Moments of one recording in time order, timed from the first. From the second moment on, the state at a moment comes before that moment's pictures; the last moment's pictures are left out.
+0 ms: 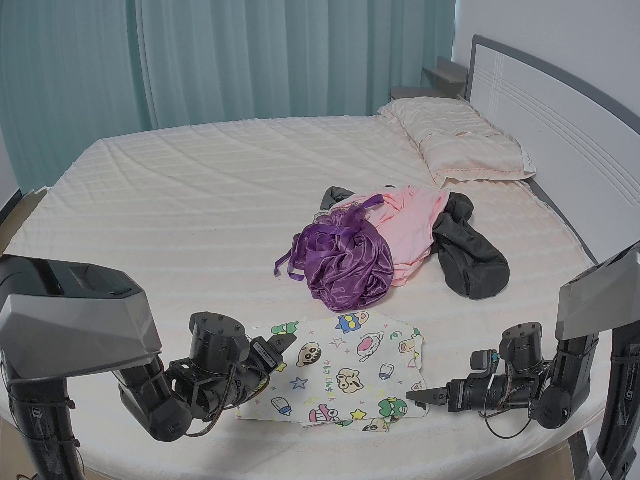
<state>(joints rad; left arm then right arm) -0.57 2.19 -0.51 -1.12 0.11 -1.12 0.35 2.28 -0.24 -1.35 0.46 0.45</state>
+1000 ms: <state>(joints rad) -0.58 2.12 -0.49 -1.12 0.14 -1.13 0.39 2.26 -0.18 -1.34 0.45 0.41</state>
